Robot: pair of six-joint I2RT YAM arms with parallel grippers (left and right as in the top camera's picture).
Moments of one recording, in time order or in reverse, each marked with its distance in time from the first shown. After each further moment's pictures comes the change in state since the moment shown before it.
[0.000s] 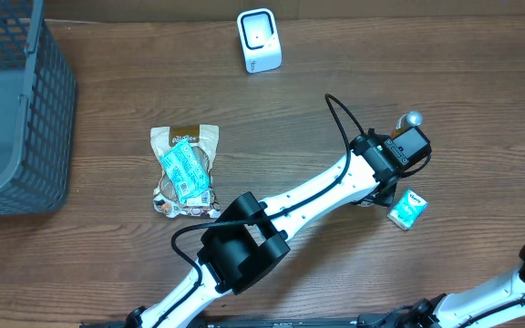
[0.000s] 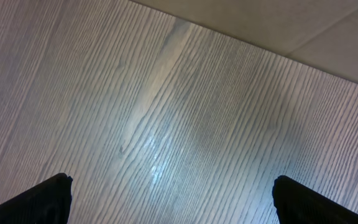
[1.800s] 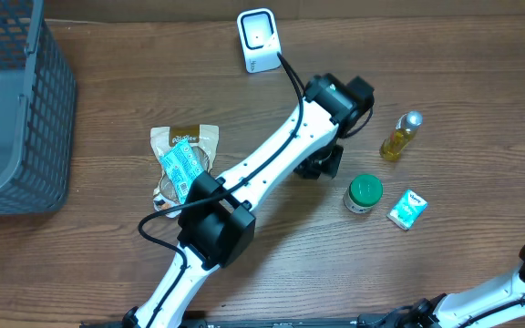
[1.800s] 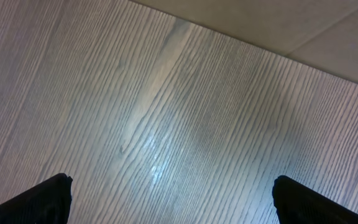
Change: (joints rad) left arm 0.210 -0.002 0.187 -0.554 0.035 0.260; right arm 0.000 0.000 0.000 0.000 0.000 0.000
